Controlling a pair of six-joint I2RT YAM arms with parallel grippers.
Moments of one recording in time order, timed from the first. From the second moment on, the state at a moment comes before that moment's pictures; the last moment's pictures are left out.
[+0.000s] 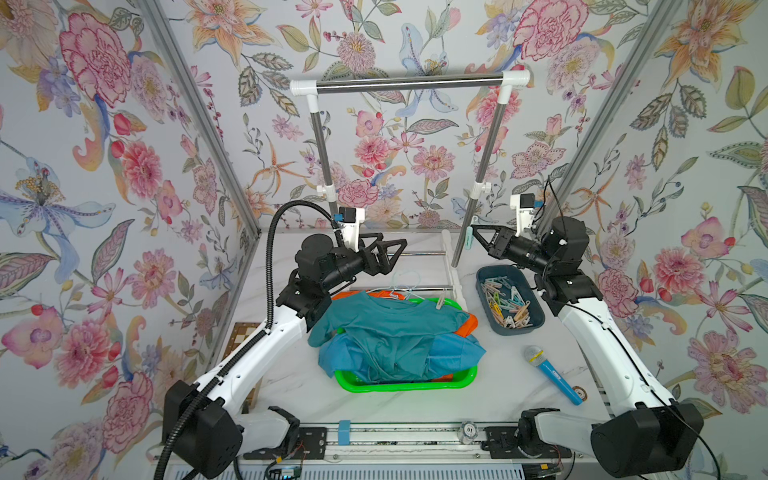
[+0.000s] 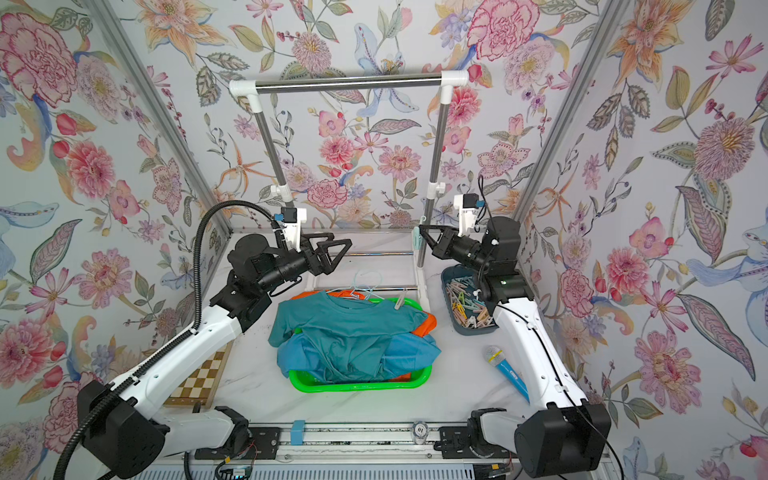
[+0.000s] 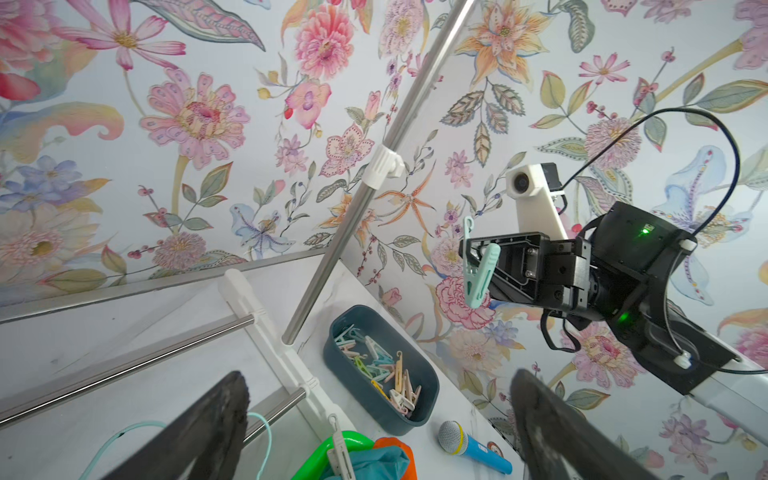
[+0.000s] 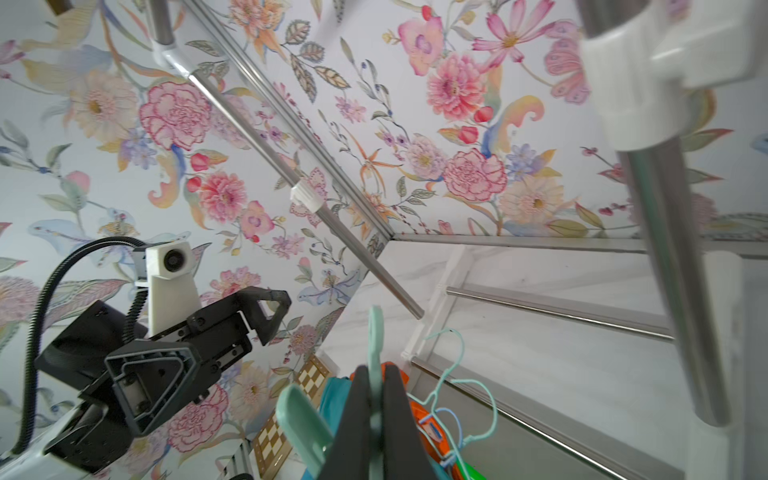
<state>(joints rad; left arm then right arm) -0.52 1.29 1.13 0.21 0.44 -0.52 0.16 1.25 1.22 0.00 -0.76 0.63</state>
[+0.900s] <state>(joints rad) -0.64 1.39 1.26 0.28 0.54 -0.47 0.37 1.28 1.33 0.14 -0.84 0.75</state>
